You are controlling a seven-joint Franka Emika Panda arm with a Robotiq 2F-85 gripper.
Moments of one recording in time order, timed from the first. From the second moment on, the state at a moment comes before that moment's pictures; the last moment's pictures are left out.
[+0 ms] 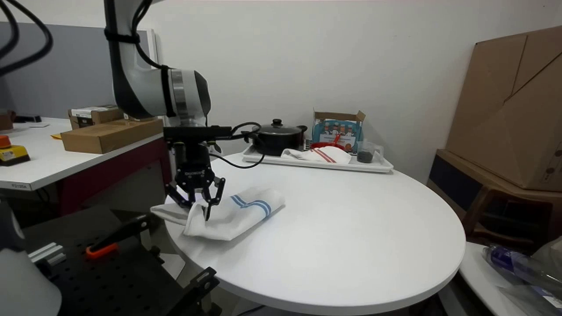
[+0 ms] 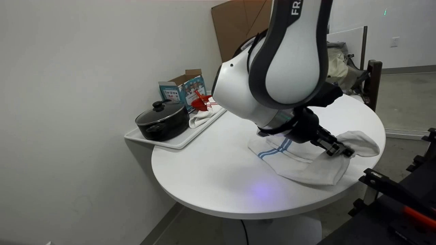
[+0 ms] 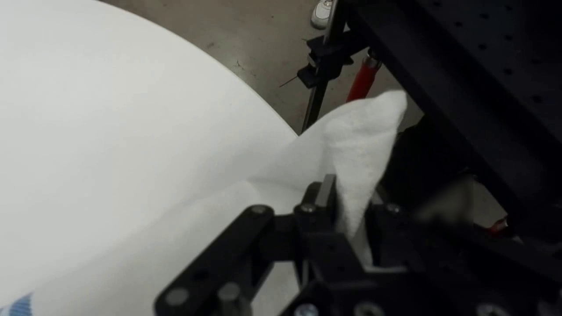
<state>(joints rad) 0.25 0.48 0.19 -2.42 -0.66 2.04 -0.13</state>
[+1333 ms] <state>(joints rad) 0.14 0.70 0.14 -1.71 -0.54 1.19 -0.51</state>
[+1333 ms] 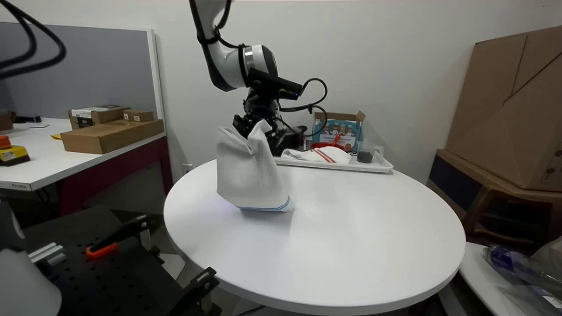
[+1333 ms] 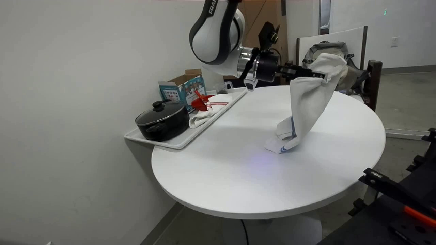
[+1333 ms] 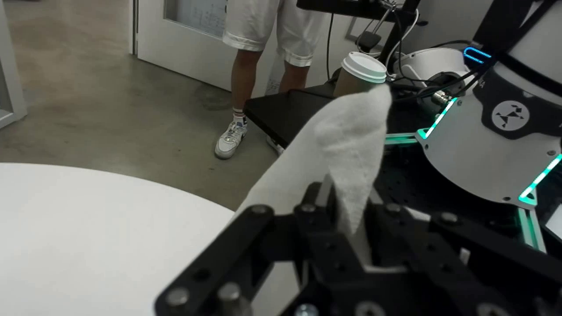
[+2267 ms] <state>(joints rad) 0.22 1.03 0.14 -1.34 -0.87 1.20 -0.64</state>
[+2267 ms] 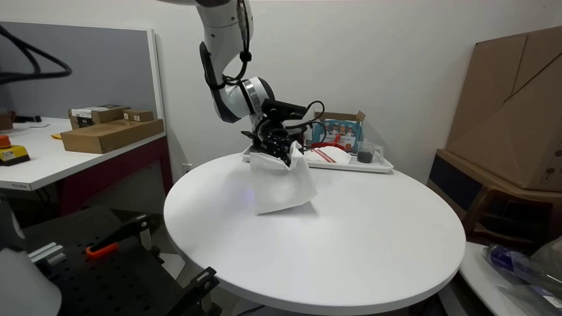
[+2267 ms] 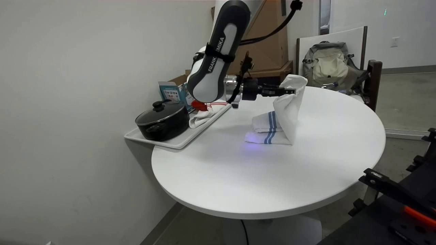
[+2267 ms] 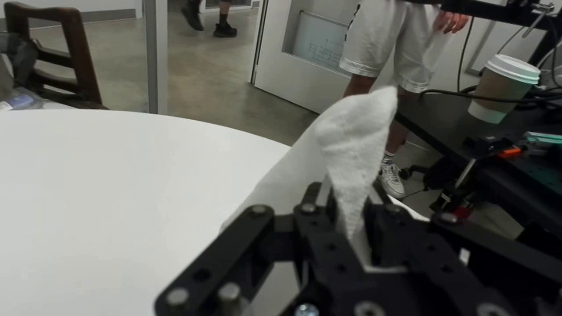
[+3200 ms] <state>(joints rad) 0.22 1.08 0.14 -1.22 -0.91 1.20 -0.82</state>
